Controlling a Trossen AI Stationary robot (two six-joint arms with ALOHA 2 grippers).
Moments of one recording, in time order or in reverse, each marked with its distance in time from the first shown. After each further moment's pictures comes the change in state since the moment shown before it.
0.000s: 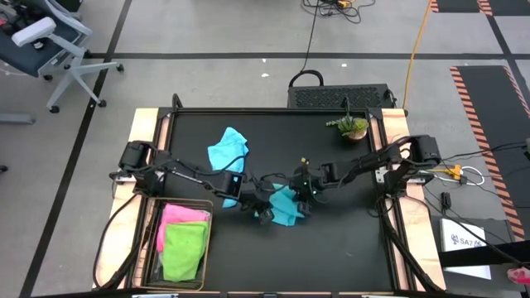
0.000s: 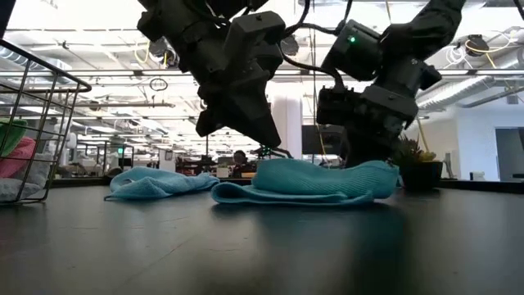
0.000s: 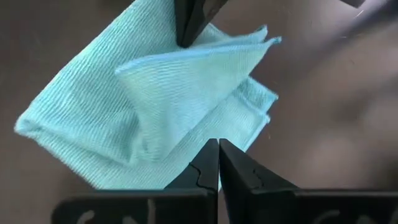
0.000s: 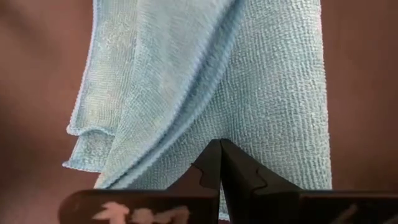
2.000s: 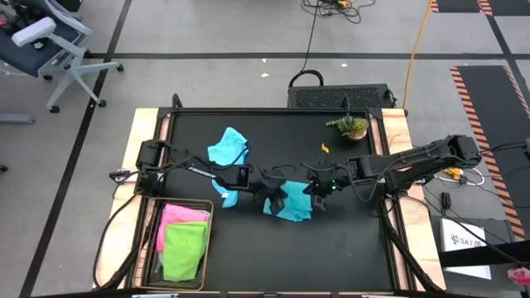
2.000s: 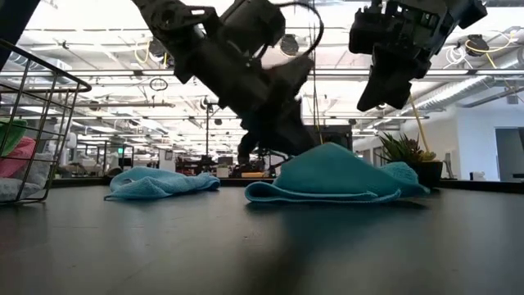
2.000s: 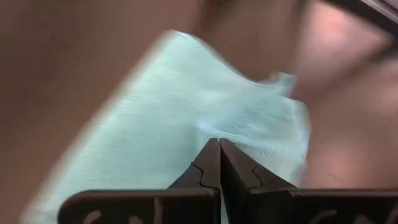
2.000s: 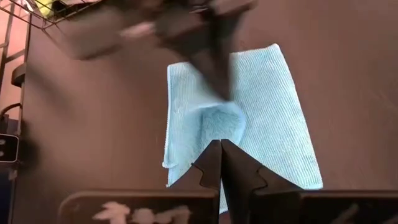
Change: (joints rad) left arm 0.110 0.138 0.001 0.315 0.019 0.175; right arm 0.097 -0.435 -0.003 -0.201 0.139 0.206
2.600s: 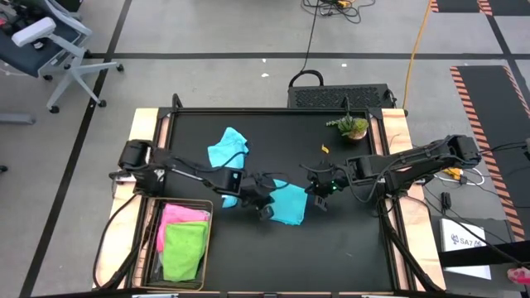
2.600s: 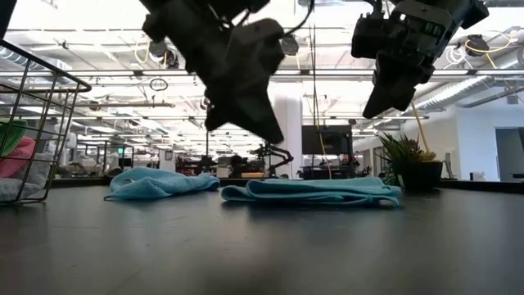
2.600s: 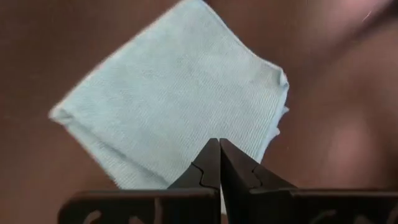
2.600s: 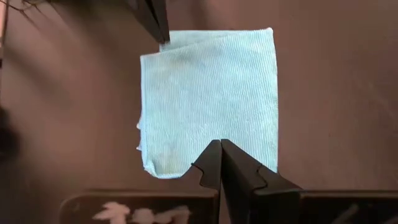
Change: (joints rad) left arm -0.081 -0.150 0.000 -0.313 -0.052 -0.056; right arm 0.000 0.005 0.000 -0.045 0.017 -0.025
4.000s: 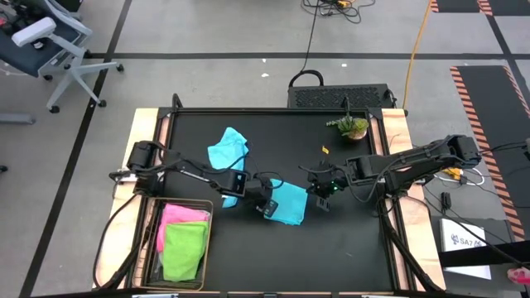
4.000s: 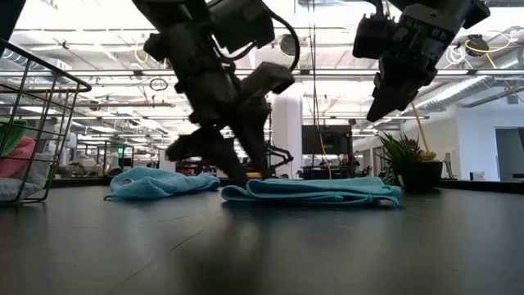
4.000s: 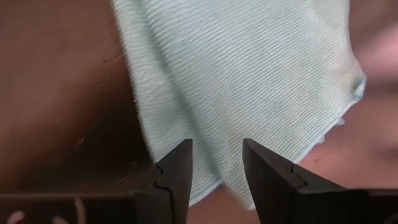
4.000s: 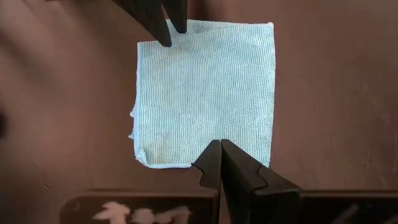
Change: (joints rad) left arm 0.015 0.076 -0.001 -0.083 0.061 -0.527; right arm 0.000 0.000 0.000 -0.026 0.000 -0.065
